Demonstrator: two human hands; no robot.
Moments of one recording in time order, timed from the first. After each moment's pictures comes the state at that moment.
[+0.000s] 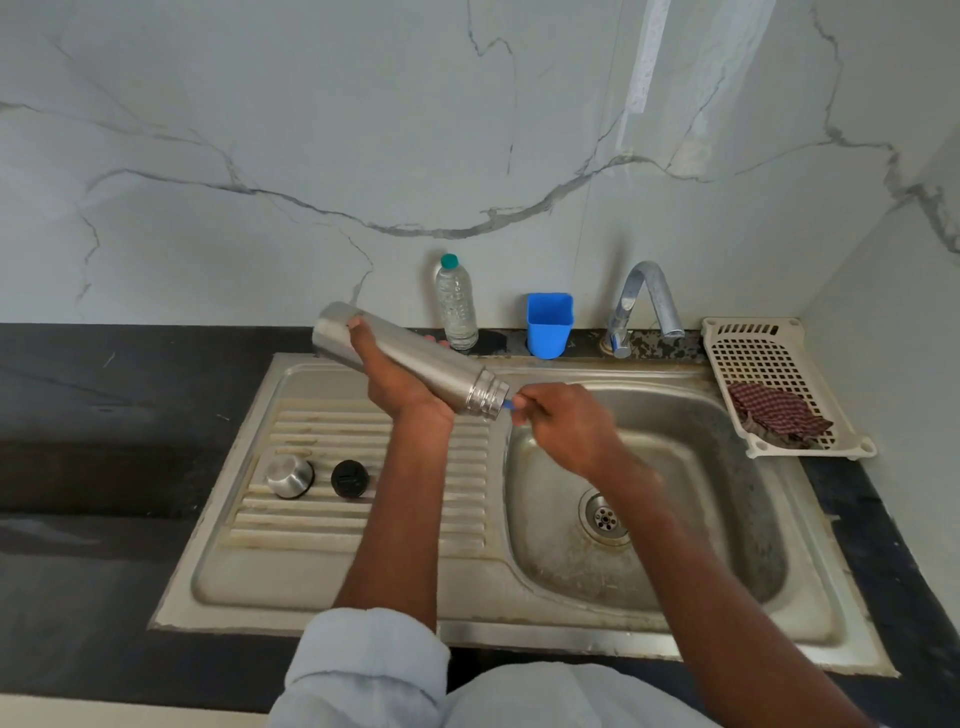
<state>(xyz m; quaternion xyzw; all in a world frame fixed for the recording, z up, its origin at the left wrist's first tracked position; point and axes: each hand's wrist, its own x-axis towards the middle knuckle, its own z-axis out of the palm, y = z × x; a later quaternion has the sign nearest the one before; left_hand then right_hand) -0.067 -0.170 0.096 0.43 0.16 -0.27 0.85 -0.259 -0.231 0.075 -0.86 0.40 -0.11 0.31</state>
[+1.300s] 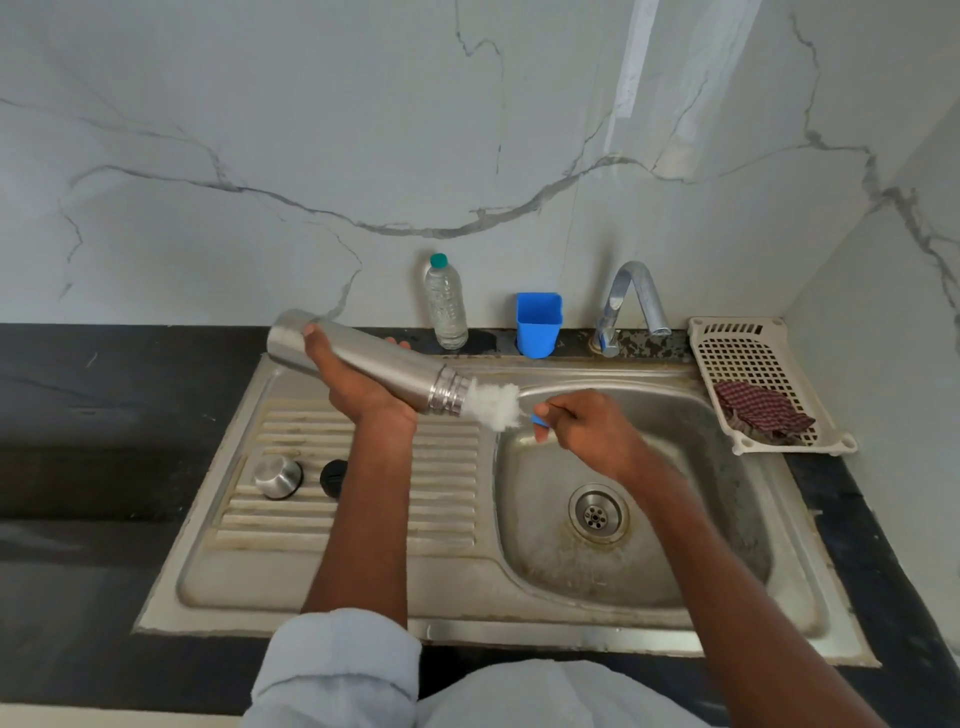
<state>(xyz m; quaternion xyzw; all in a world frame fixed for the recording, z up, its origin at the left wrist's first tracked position) -0.052 -0.160 0.086 0.39 0.16 -0.27 0.86 -0.284 -0.241 0.069 -0.80 0.43 -0.11 0.40</state>
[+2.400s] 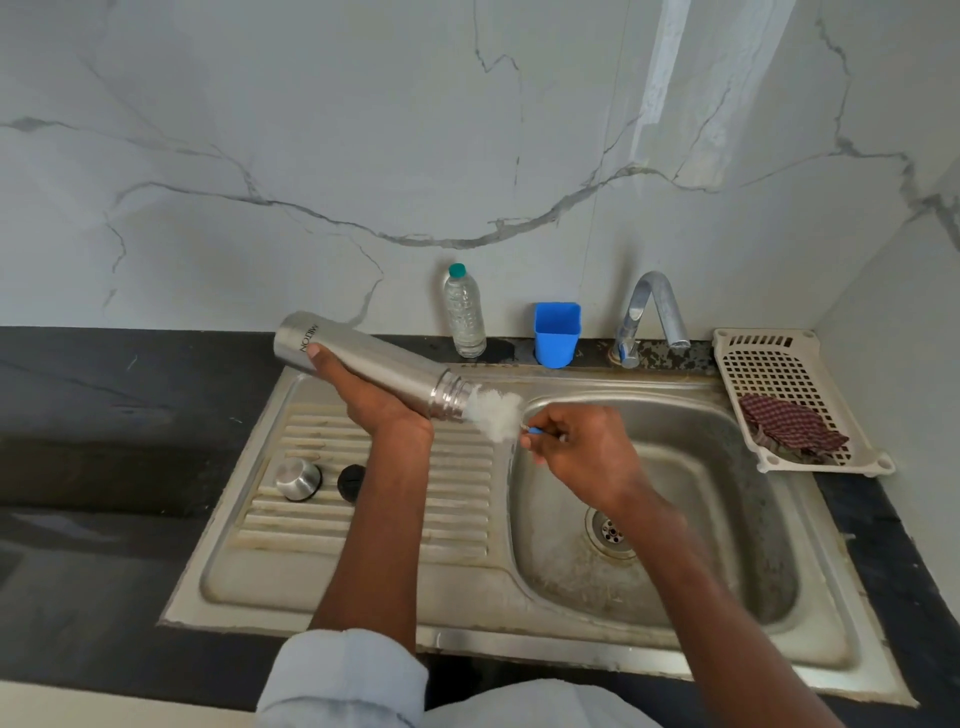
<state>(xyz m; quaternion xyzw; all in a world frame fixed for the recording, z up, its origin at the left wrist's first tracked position) -0.071 -0.147 0.107 0.43 0.13 -0.23 0.86 -0.273 -0.208 0.088 -0.82 0.36 -0.21 0.39</state>
